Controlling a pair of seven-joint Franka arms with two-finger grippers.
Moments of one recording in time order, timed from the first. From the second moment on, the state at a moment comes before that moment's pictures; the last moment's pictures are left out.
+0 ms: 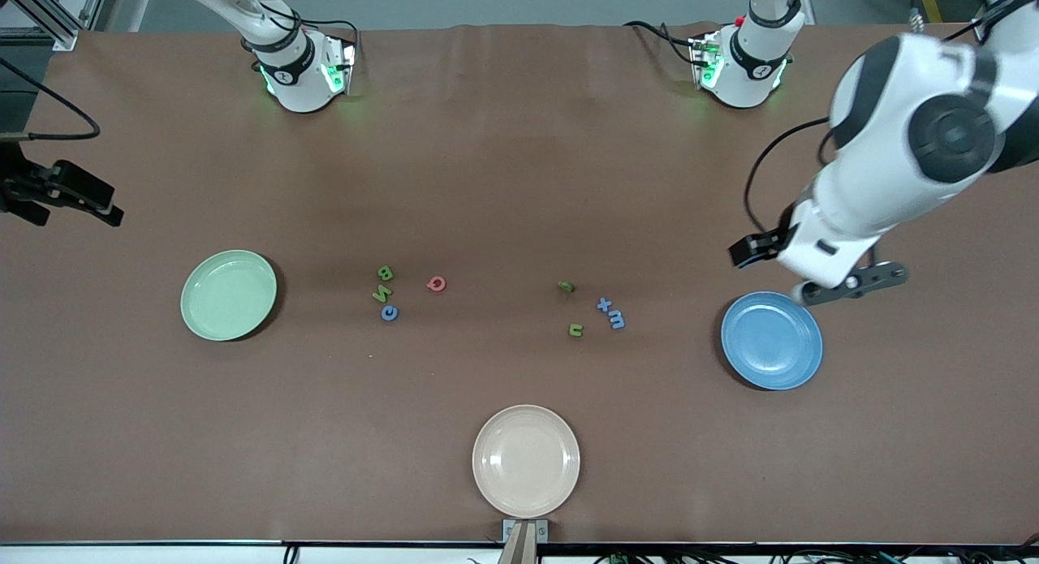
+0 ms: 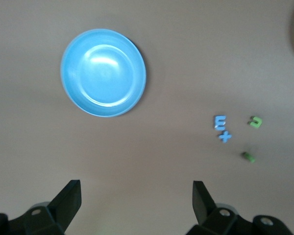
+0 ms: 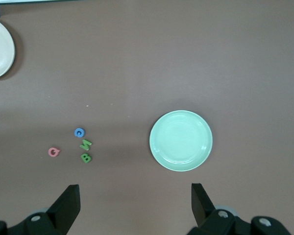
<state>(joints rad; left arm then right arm) -0.14 0.28 -0.21 -1.55 0.04 1.71 -0.62 -0.01 0.10 0.01 -1.40 0.05 1.54 0.03</state>
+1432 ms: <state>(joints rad) -0.33 0.69 -0.21 -1.73 0.13 2.45 -0.92 0.35 0.42 0.01 -1.94 0.09 2.36 0.18</state>
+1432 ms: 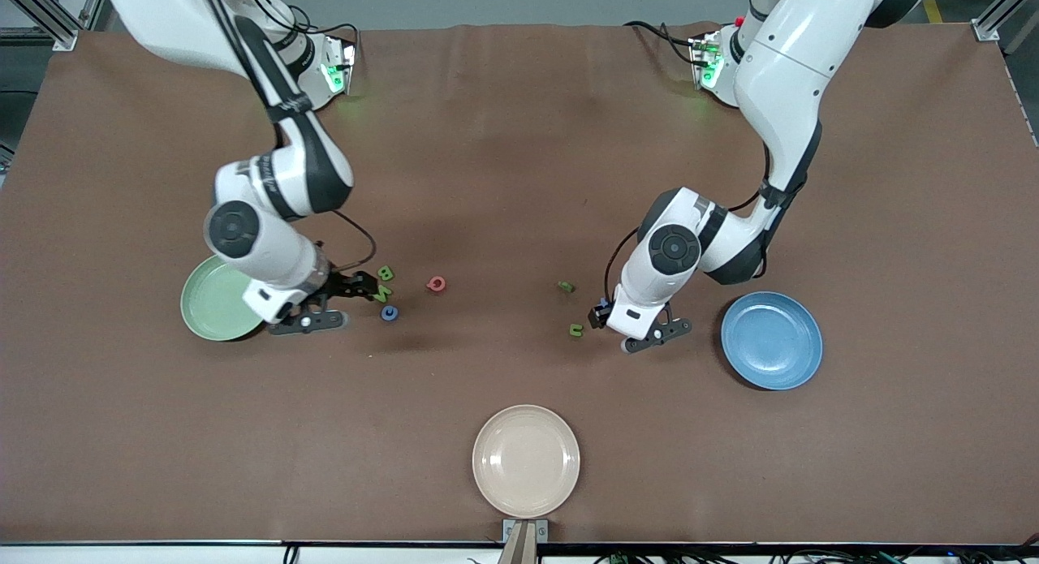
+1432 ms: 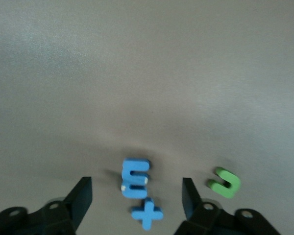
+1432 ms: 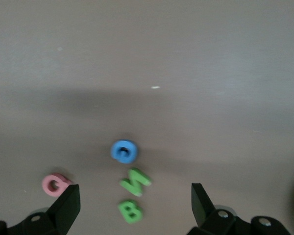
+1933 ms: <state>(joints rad) -0.33 0.71 -0.21 -1.73 0.15 2.46 -0.95 0.42 0.51 0.00 -1.94 0.03 2.44 0.19</state>
